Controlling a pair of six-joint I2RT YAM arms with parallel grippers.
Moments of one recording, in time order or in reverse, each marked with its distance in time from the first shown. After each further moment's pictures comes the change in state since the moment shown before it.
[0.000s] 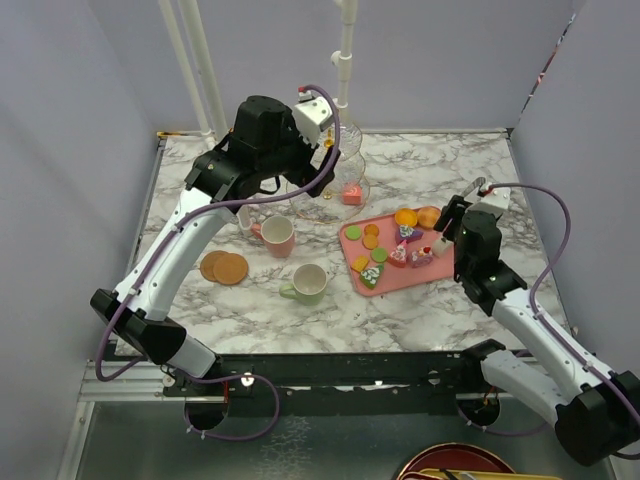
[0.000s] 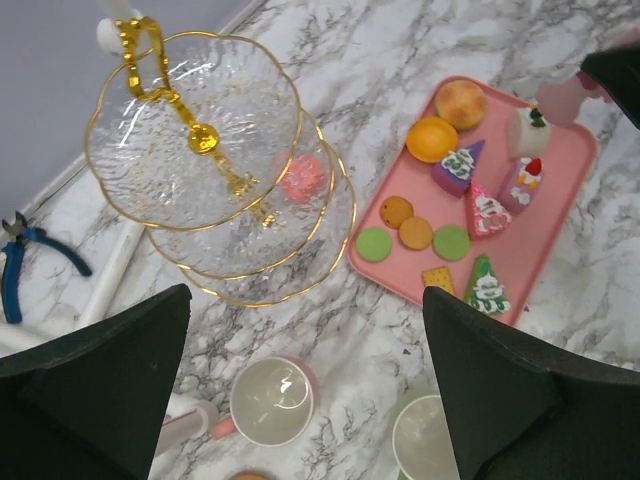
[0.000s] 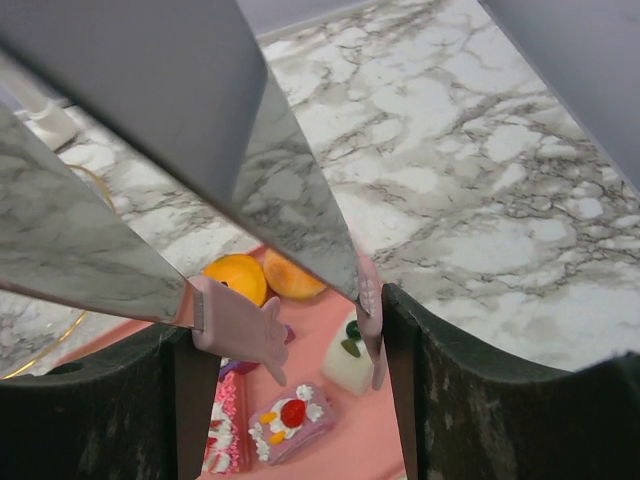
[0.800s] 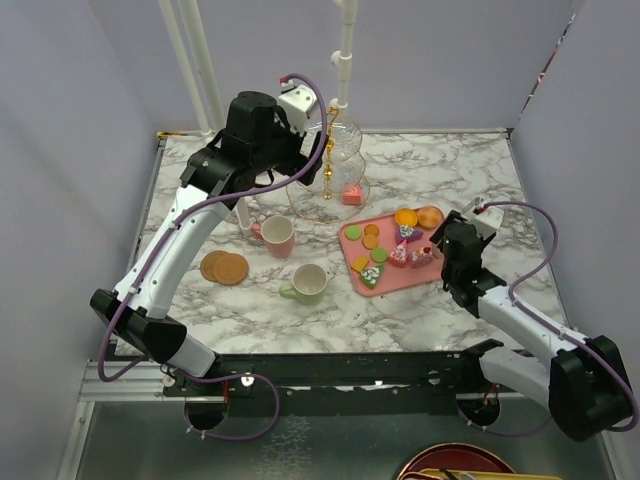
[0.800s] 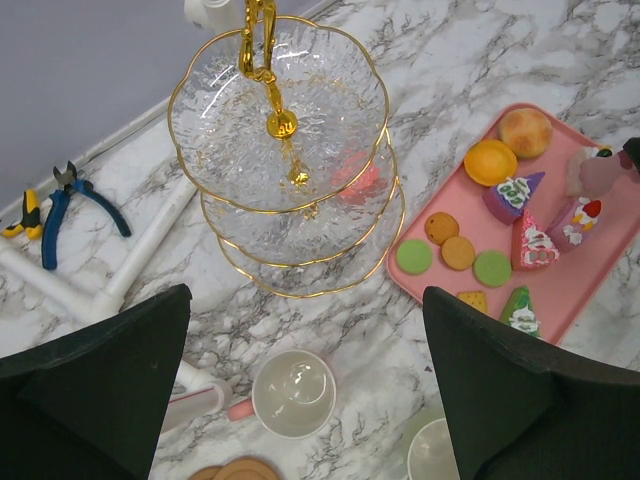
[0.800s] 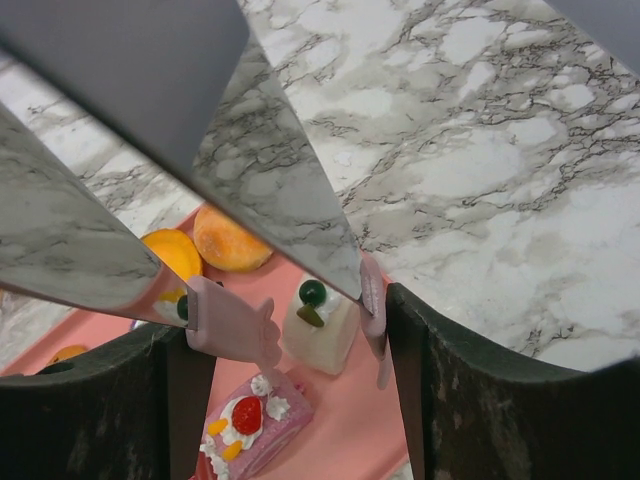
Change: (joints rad) left arm 0.066 -0.001 0.000 0.027 -0.146 -0.092; right arm 0.000 0.137 -0.174 0.168 0.156 0.187
